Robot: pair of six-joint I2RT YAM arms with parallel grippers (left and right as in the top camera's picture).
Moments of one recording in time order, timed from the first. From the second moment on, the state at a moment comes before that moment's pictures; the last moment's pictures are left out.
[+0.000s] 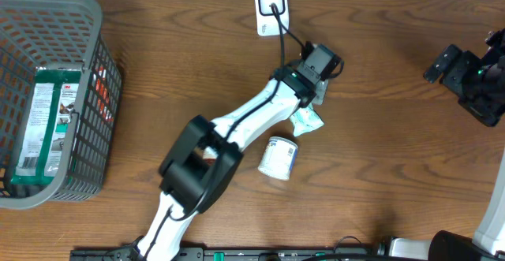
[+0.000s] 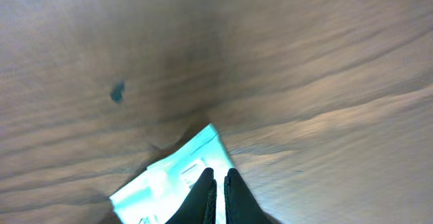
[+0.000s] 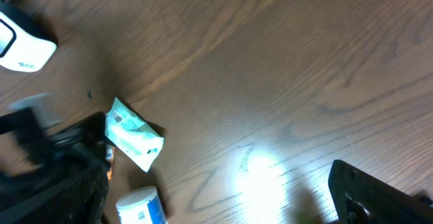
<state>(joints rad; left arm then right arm) -0.75 2.17 1.74 -0.53 -0.14 -0.41 -0.26 1.53 1.87 -1.51 -0.08 0.44</state>
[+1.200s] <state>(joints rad) -0.83 2.09 1.59 -0.66 0.10 -0.38 -0.26 1.53 1.87 -1.51 -0.08 0.44</state>
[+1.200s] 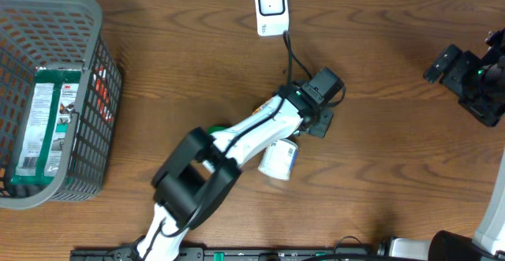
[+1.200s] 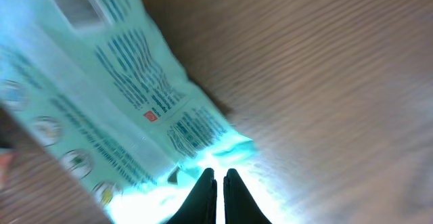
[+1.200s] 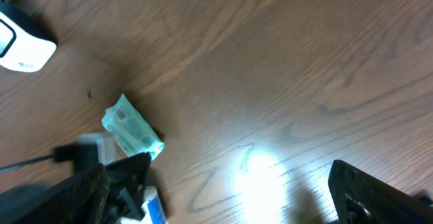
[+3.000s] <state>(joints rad) 0.47 1.45 1.59 -1.01 -0.25 -0.35 -0.26 1.53 1.87 -1.51 -0.08 0.44</state>
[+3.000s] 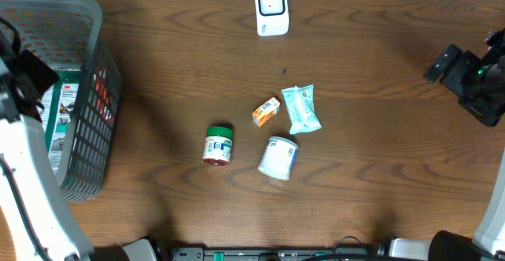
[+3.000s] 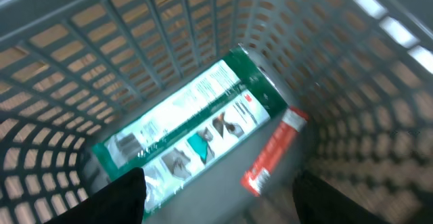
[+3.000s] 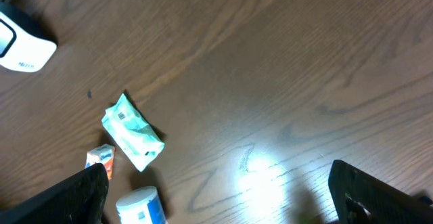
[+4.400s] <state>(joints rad) 0.52 2.07 1.59 -0.82 0.16 -0.09 -0.26 1.53 1.87 -1.51 -0.08 0.44</state>
